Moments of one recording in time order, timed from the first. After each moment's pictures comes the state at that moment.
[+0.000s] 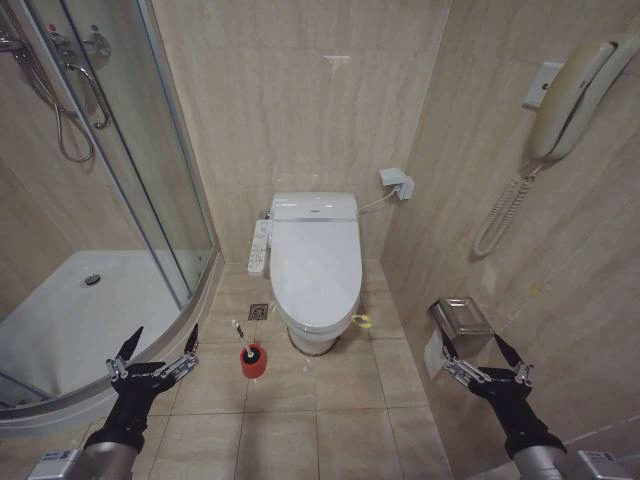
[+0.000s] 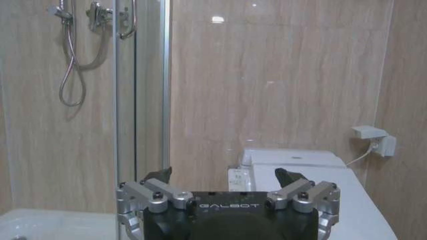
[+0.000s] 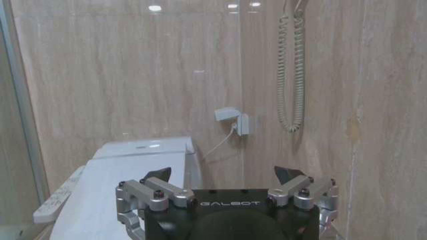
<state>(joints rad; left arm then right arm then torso) 1.85 -1.18 -0.71 -2.44 -0.43 0.00 -0.18 -1.88 1.53 0.85 2.44 0.33 -0.06 -0.08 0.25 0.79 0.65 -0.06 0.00</state>
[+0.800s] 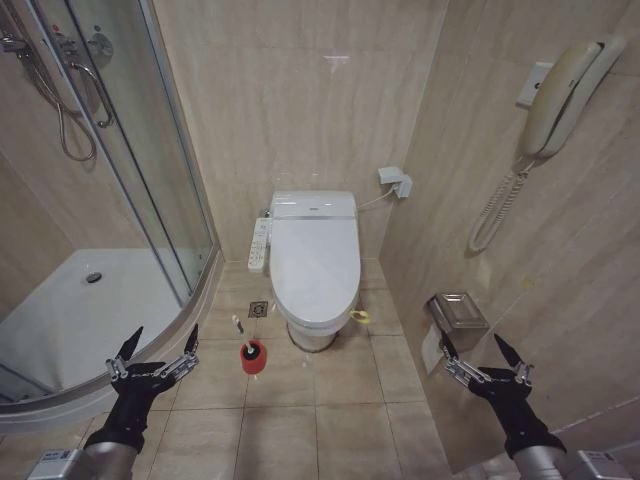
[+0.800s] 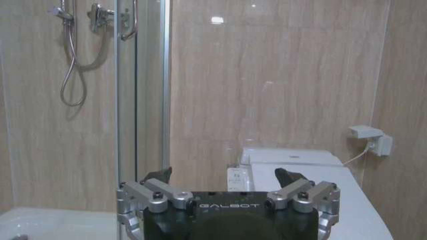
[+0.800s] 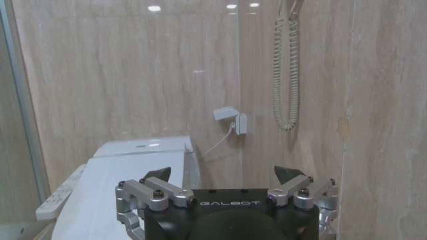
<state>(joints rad) 1.85 -1.18 -0.71 -2.44 -0.43 0.00 -0.18 -1.88 1.53 0.85 2.44 0.33 -0.06 -0.08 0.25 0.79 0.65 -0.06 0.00</state>
